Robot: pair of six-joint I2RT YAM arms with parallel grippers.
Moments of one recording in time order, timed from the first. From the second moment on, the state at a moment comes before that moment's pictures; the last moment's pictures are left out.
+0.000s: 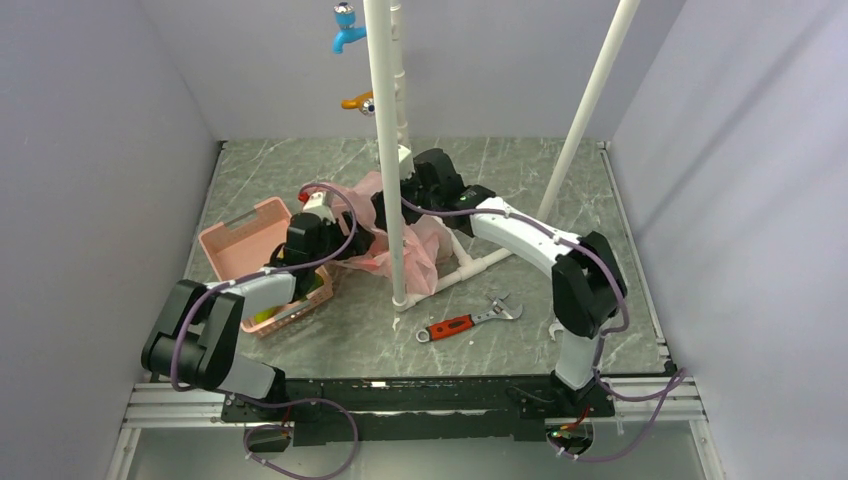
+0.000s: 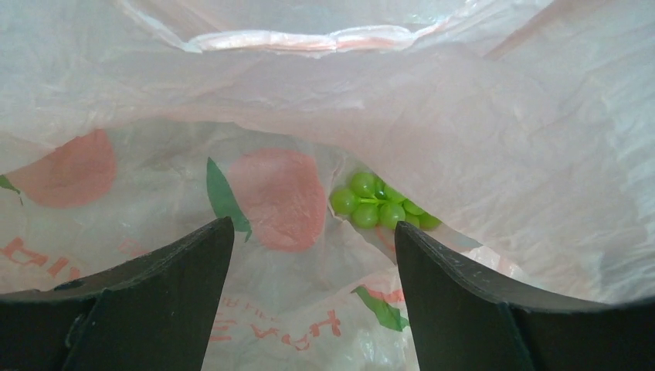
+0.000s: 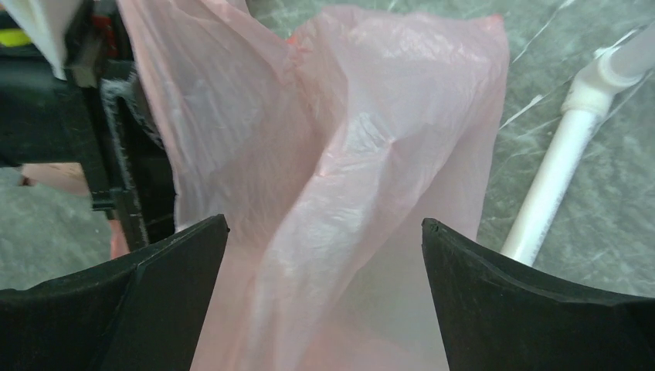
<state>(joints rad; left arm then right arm) -0.31 1.45 0.56 0.45 0.16 -0.54 0.70 1.85 1.47 -0.18 -0.28 -0.07</state>
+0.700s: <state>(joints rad) -0.30 1.37 0.49 0.47 0.14 -0.54 0.80 1.94 1.61 -0.24 -0.09 -0.13</state>
